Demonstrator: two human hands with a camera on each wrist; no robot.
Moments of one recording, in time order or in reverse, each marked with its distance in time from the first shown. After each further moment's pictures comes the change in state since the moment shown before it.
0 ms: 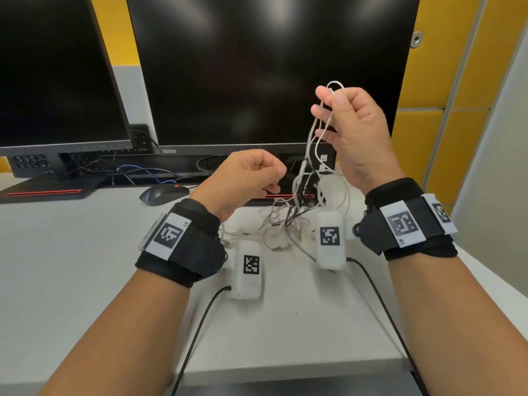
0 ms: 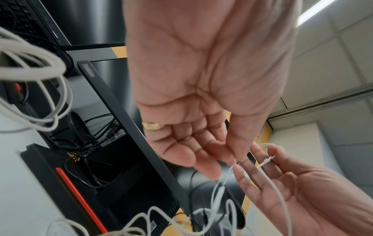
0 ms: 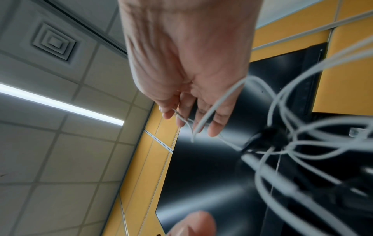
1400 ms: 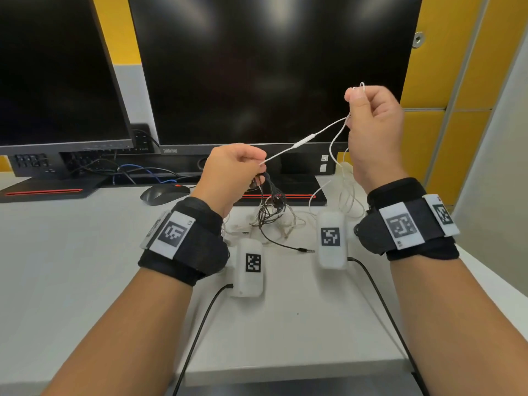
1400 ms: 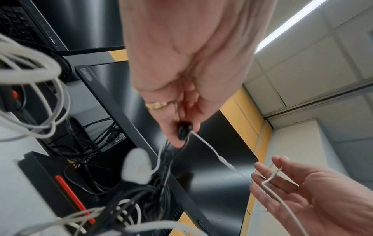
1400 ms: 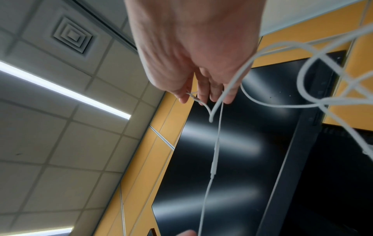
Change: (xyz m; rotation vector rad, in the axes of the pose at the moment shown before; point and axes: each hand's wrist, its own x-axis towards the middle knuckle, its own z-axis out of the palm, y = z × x) left_hand 0.007 -0.006 -0.003 -0.112 0.315 -0.058; right_hand 0.011 0.010 -0.005 -0.188 0.285 -0.176
